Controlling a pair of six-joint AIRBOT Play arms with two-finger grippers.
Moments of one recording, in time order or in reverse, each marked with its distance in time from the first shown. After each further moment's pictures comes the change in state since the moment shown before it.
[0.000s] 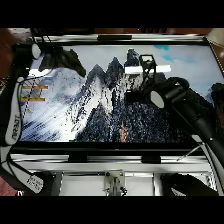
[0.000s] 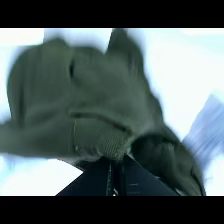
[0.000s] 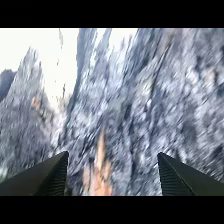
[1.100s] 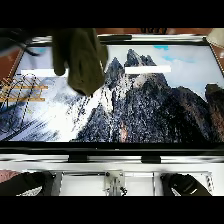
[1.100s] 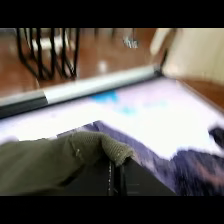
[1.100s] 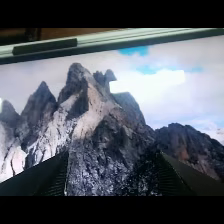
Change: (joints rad) left arm -0.506 0.524 -0.161 -0.204 -0.102 0.016; right arm -0.002 0.544 0.294 -0.405 0.341 -0.029
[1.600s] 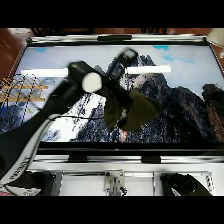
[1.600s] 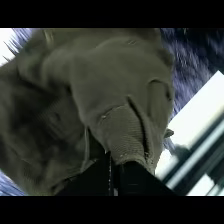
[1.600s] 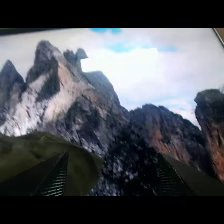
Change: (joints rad) left arm -0.172 -0.412 -0.004 -0.170 -0.394 0.111; right arm 0.000 -0.075 -0.003 -0.059 0.098 -0.018
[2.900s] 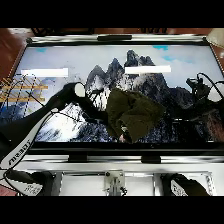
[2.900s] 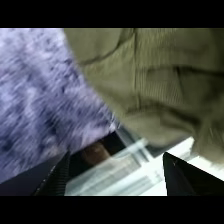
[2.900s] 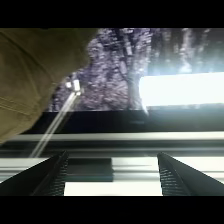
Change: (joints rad) left arm 0.283 0.002 -0.507 -0.275 -0.071 -0.061; right arm -0.620 -0.348 -0.482 0.730 -0.021 -0.405
